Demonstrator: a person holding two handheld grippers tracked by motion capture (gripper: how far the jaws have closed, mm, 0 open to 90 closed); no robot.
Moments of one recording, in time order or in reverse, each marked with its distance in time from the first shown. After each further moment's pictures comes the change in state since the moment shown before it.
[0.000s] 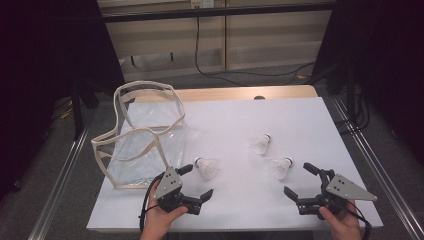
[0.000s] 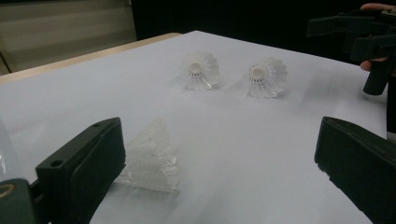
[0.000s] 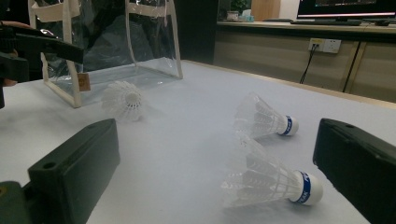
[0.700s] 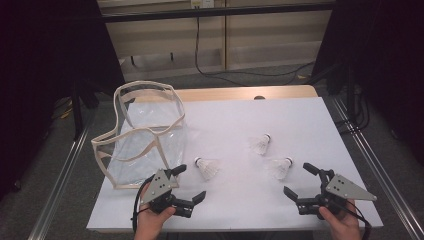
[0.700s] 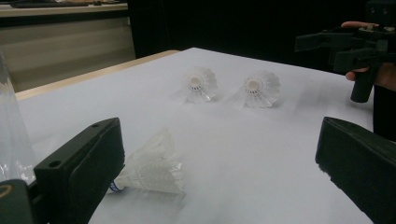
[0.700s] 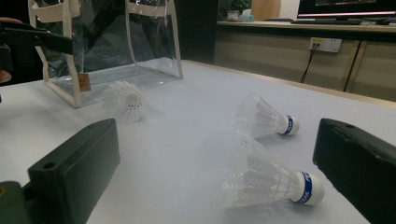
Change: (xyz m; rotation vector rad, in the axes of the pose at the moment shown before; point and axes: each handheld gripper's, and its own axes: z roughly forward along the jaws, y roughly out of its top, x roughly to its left) left arm 0.006 -0.002 -0.019 -0.074 -0.018 0.028; right arm 0.000 0.000 0.001 0.002 -0.001 0.003
